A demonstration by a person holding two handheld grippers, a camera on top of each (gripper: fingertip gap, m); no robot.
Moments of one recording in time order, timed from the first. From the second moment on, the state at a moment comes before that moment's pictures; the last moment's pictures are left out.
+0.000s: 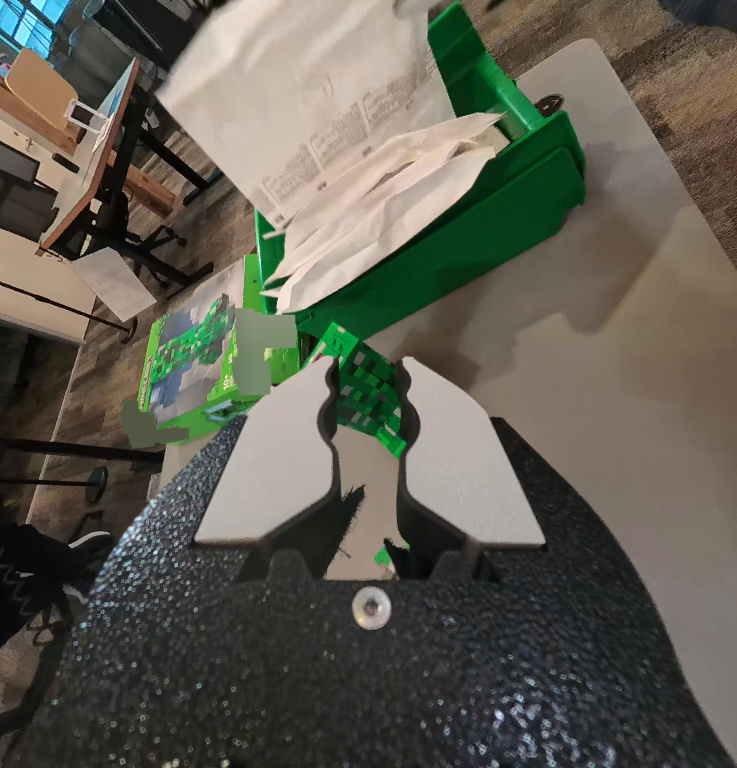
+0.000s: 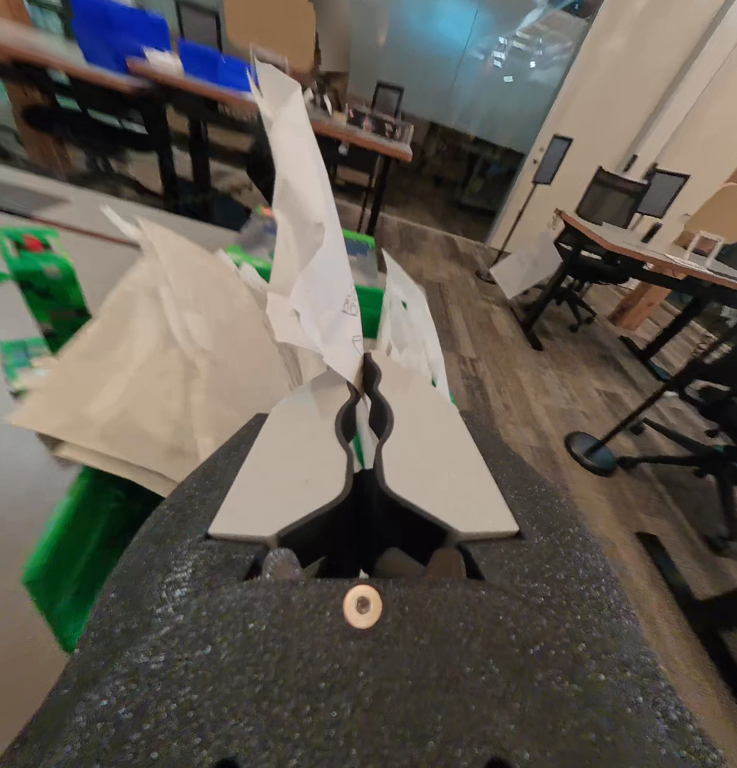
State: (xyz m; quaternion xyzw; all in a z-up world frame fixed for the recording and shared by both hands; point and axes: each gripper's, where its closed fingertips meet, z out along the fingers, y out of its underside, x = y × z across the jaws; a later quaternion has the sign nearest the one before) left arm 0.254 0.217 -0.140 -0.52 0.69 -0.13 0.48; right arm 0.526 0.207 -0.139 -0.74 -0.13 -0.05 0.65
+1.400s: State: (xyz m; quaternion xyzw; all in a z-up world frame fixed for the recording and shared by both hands) left arm -0.154 0.181 -0.149 -0.66 0.28 -0.24 0.65; right arm -0.019 0.164 -0.060 -0.51 -0.41 0.40 0.63
